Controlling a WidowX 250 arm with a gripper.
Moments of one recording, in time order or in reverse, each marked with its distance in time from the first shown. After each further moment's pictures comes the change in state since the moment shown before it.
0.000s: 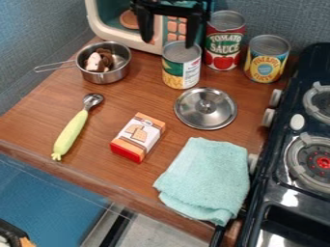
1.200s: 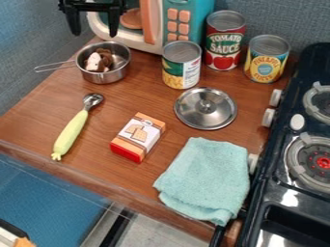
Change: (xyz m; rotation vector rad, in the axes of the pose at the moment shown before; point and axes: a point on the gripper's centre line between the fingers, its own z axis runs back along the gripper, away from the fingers) arm 0.054 0.132 -0.051 0.107 0.040 0.322
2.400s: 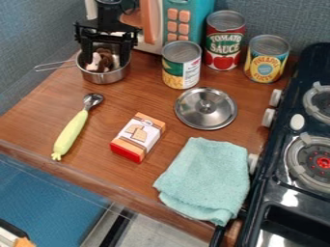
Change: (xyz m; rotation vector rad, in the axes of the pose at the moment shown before) arm -0.012 -0.025 -0.045 0.064 0.035 -0.042
